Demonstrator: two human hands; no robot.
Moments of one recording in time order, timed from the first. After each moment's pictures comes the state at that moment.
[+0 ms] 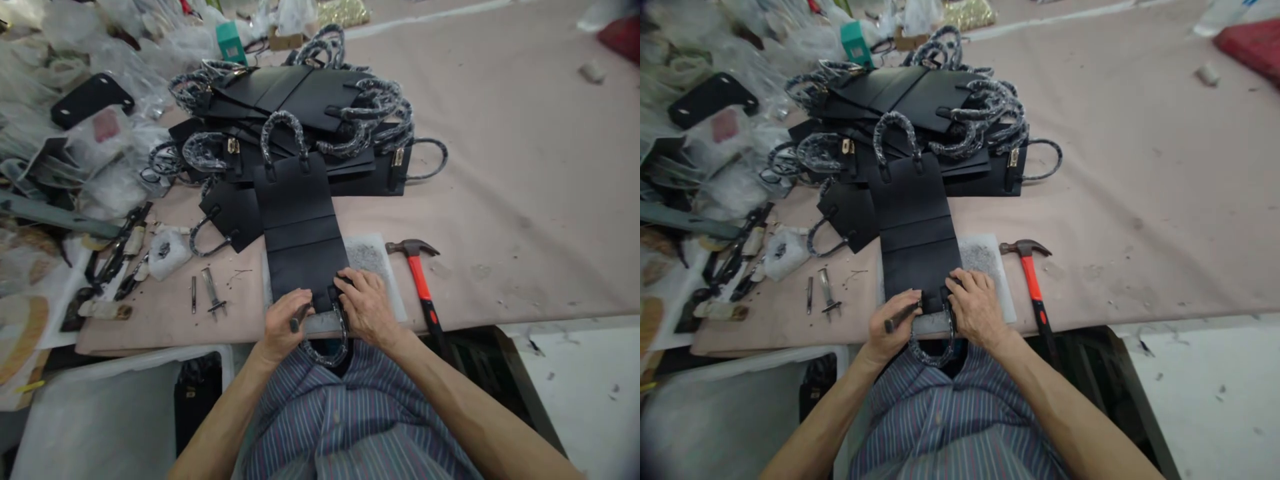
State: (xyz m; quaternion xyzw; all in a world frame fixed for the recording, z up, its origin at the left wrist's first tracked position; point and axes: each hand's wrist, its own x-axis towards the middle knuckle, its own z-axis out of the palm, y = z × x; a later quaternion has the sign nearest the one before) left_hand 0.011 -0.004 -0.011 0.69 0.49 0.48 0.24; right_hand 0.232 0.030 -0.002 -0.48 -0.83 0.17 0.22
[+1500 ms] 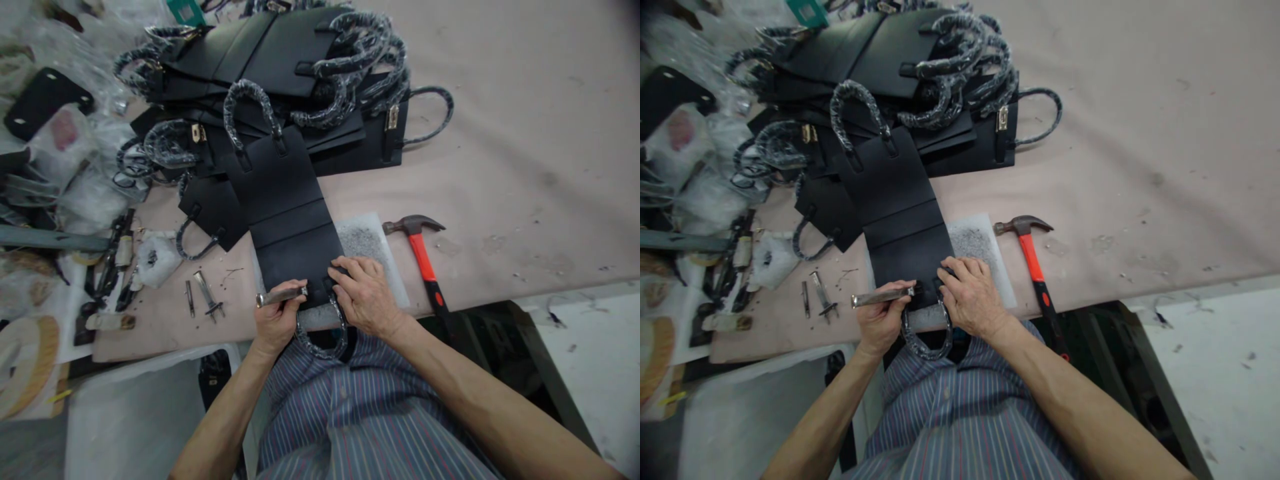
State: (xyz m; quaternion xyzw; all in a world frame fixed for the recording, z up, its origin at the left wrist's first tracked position) left_hand 0.018 0.005 -0.010 0.61 0.53 0.50 0.29; right_hand 0.236 0.033 -0.001 -0.49 -0.82 0.18 0.23
